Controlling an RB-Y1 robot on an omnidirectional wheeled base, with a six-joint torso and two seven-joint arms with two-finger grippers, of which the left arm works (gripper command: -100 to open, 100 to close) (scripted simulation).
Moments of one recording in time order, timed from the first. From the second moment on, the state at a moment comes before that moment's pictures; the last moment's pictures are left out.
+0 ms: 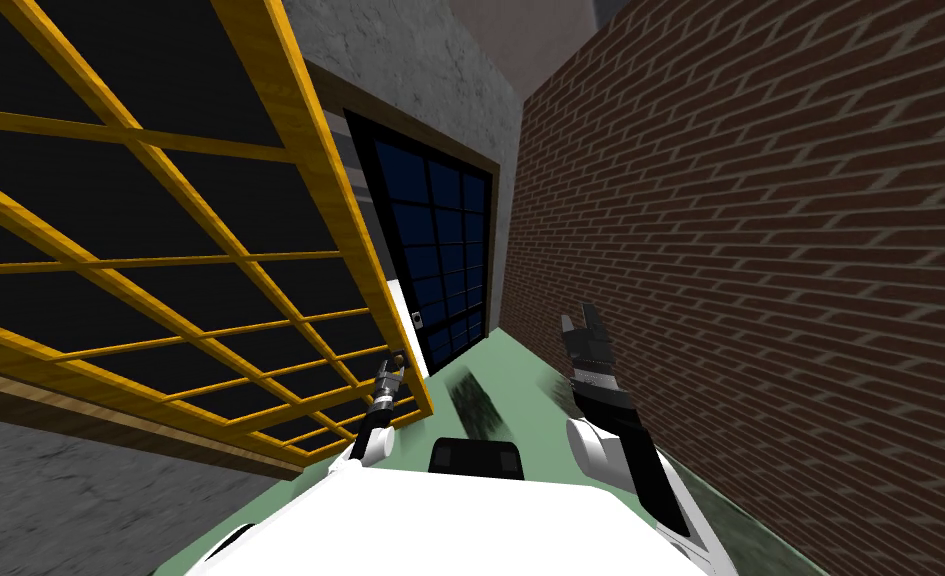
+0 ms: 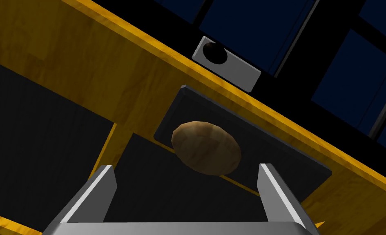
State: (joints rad) arm -0.04 0.24 0.03 -0.62 0.42 -0.89 0.52
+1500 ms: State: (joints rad) arm -0.05 0.20 -0.03 -0.67 0.59 -0.88 0.89
